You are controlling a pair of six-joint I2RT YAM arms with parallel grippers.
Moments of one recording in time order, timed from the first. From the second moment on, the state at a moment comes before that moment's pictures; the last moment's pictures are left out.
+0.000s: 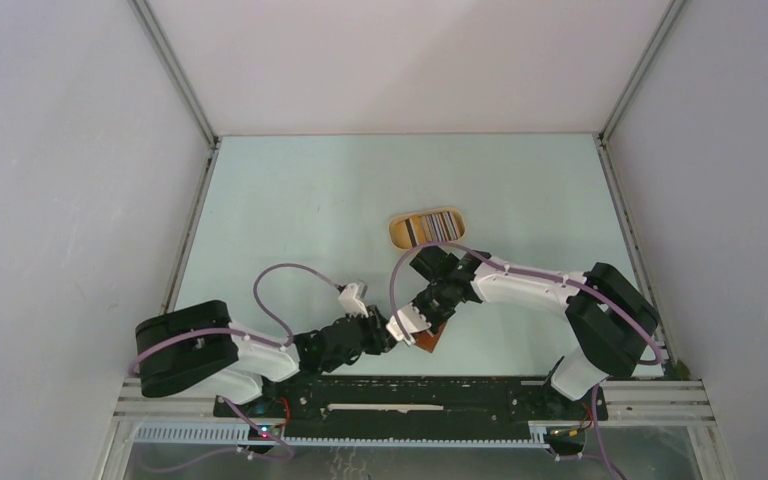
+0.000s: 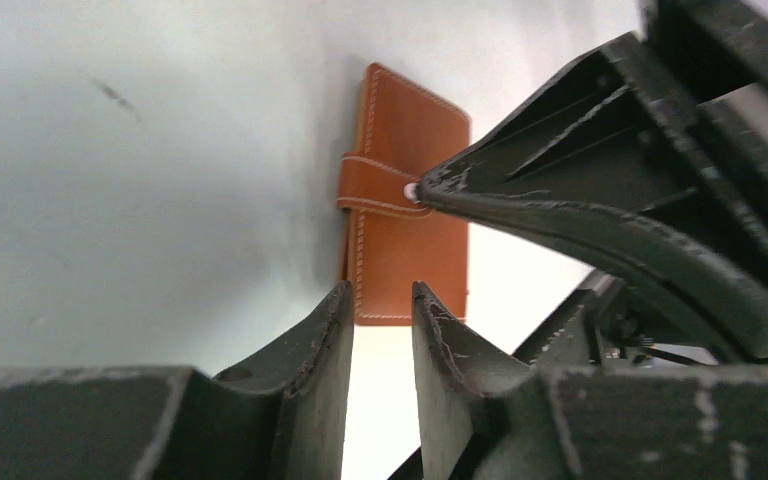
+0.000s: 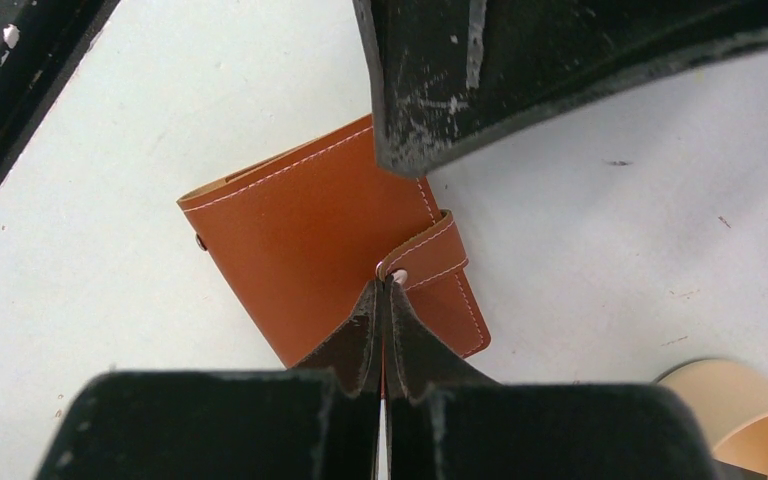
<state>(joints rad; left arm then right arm) -1.17 1.38 0.15 0.83 -0.31 -1.02 0.89 1.59 0.95 -0.62 -0.44 -1.39</state>
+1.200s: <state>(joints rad) -1.19 1.36 0.17 0.66 -0.37 -1.01 0.96 1.62 0.97 -0.65 -0.32 -1.43</state>
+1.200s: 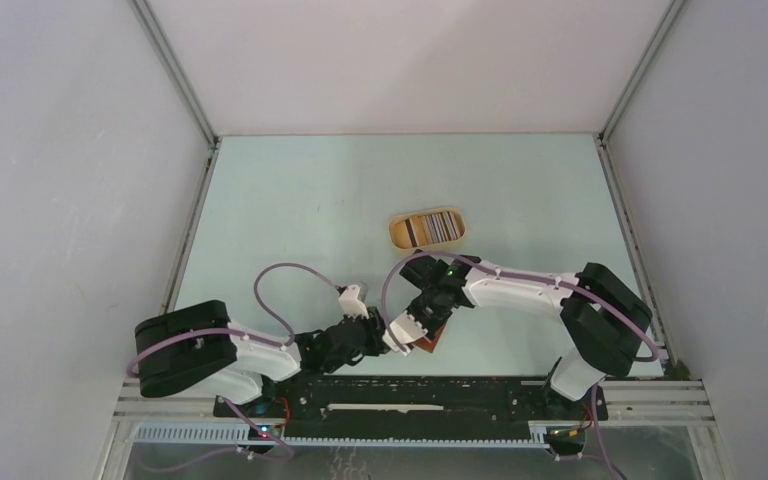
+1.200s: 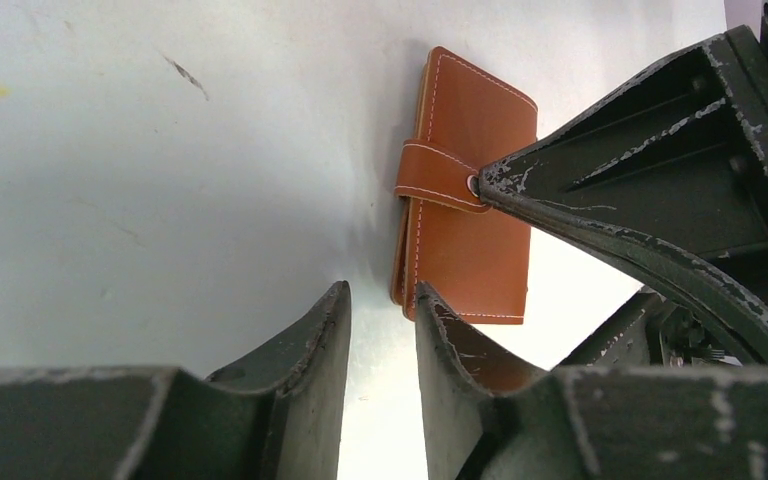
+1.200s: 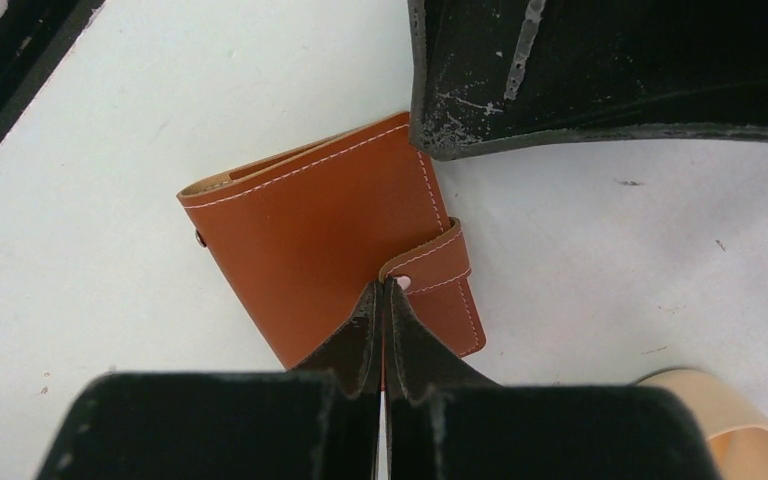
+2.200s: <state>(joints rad) -1.08 1.39 0.19 0.80 -0.30 -0.97 0.99 1.62 0.98 -0.66 -0.27 -1.40</state>
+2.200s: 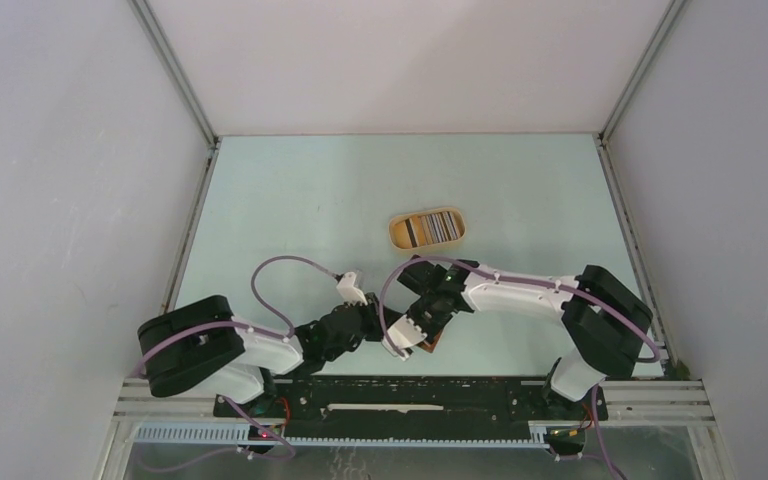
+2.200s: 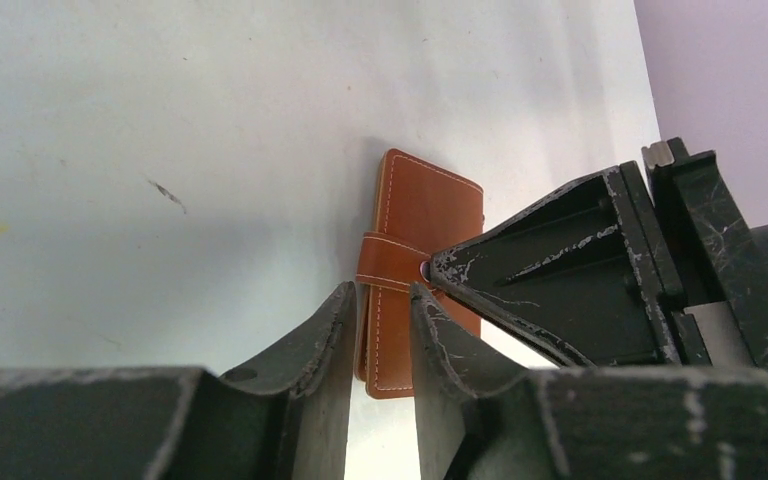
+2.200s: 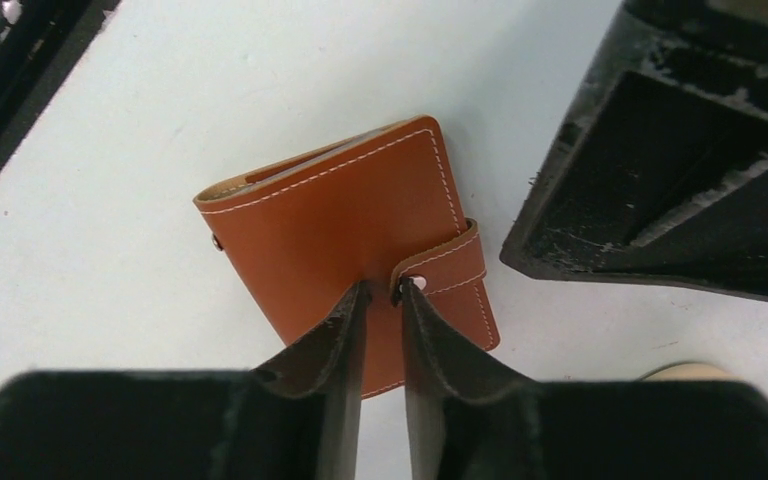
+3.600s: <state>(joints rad) -1.17 0.79 0.26 0.33 -0.28 -0.54 0.22 0.82 0.95 -0.79 -0.67 -0.66</state>
